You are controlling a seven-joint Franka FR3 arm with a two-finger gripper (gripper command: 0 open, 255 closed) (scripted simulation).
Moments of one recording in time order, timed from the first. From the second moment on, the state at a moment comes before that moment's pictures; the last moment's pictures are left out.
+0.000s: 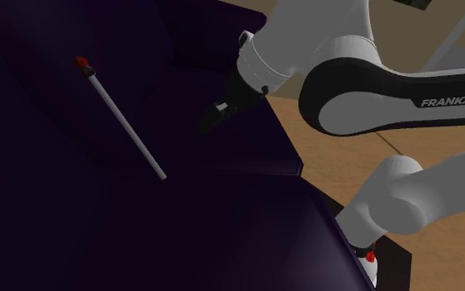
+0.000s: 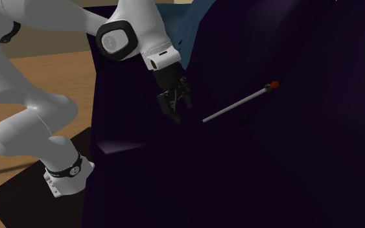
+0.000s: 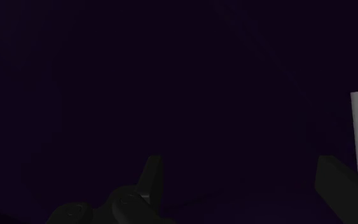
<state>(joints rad) 0.04 -0.61 0.55 -2.48 0.09 2.33 0.36</state>
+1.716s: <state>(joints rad) -0.47 -0.34 1.24 -2.32 -0.34 2.68 0.90</state>
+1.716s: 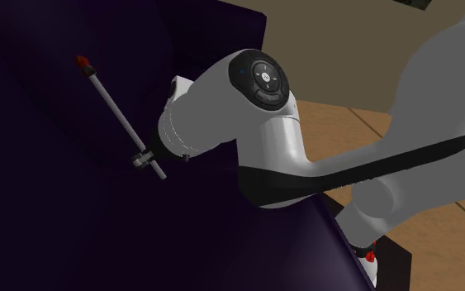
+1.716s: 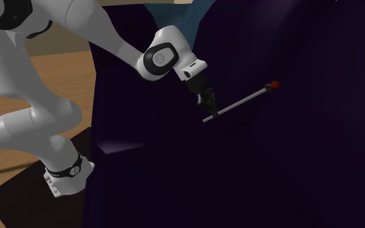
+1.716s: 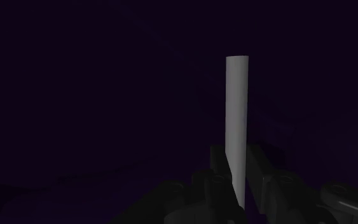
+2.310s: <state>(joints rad) -0.40 -0.36 1.17 -2.30 -0.30 2.63 0.85</state>
